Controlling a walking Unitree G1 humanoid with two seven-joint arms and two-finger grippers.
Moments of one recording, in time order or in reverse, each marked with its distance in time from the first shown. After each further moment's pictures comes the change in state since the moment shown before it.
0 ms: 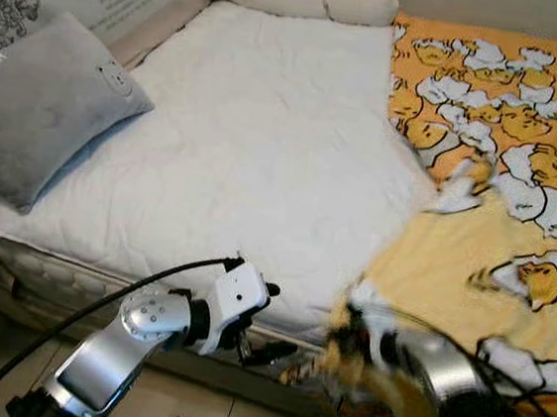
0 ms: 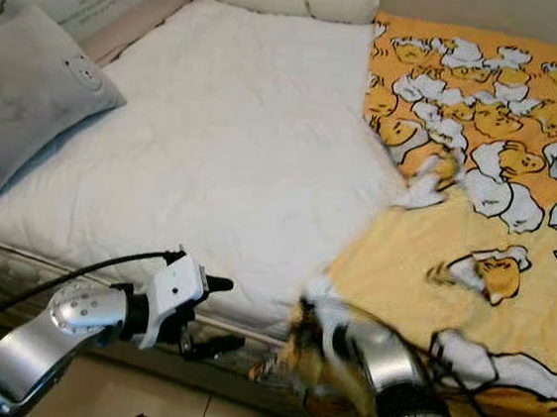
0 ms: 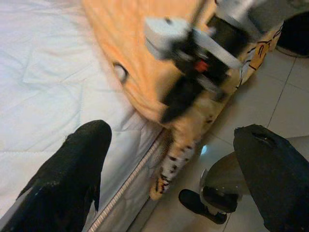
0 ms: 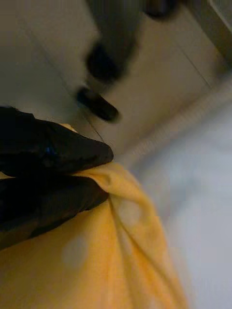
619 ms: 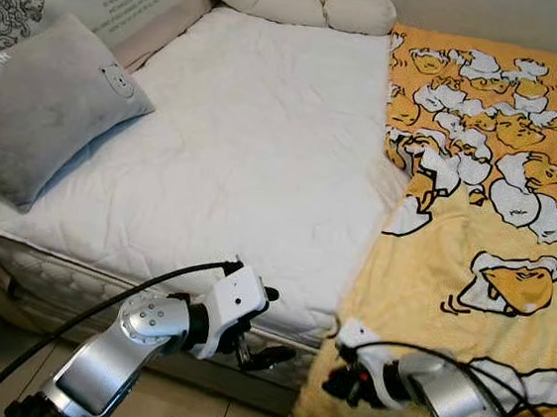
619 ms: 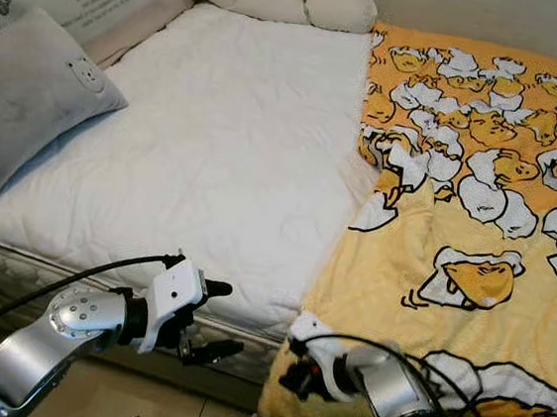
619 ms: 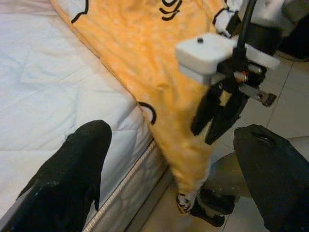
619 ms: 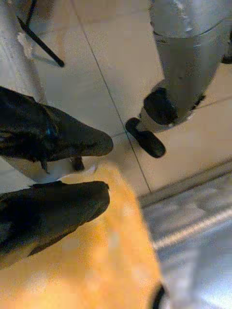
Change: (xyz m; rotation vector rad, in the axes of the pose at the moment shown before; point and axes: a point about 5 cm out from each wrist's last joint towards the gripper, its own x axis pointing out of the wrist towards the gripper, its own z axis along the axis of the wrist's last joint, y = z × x) left arm 0.000 -0.003 -0.004 -0.012 0.007 -0.008; right arm -0.011 0.021 -0.008 -0.078 0.130 0.146
